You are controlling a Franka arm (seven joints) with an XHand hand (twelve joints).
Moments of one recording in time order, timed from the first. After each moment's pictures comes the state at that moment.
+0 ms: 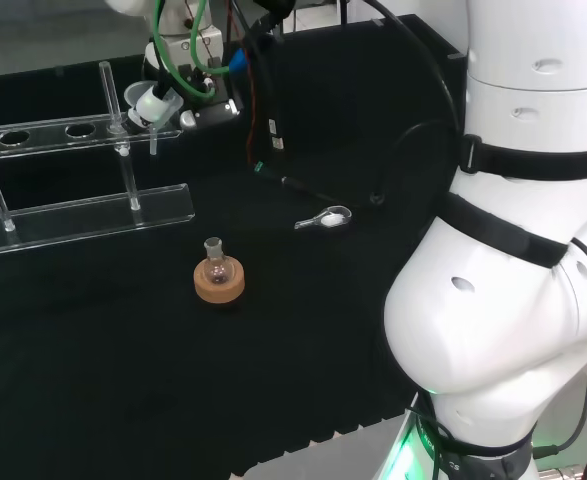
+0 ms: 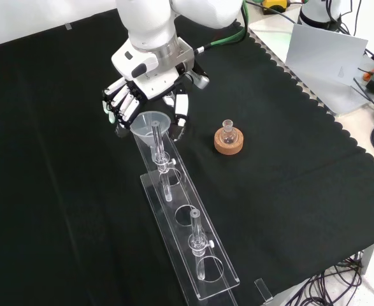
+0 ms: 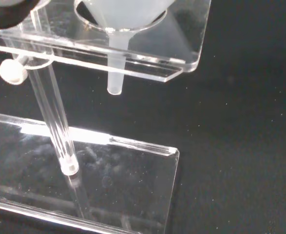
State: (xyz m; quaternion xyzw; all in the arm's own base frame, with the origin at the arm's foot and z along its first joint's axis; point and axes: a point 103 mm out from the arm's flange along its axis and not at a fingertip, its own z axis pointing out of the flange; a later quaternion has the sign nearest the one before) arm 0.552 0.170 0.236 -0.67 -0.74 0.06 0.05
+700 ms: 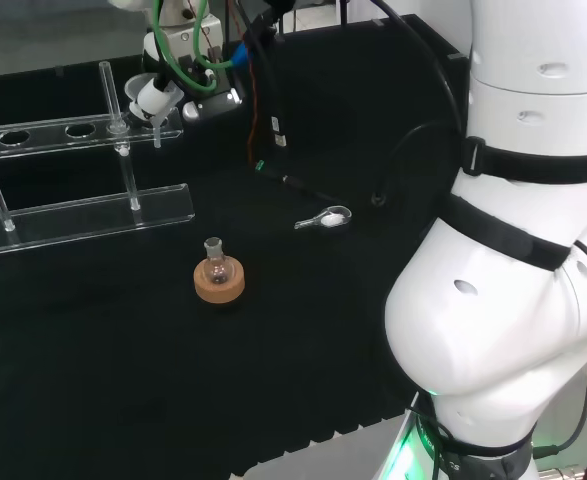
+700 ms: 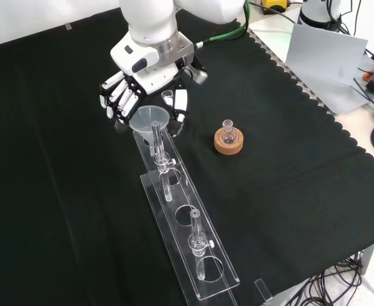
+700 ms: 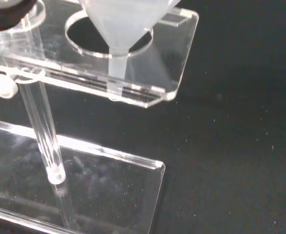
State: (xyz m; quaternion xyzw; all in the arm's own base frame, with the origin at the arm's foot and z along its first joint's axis) arm 0.554 0.166 0.252 -0.66 -0.75 0.07 0.02
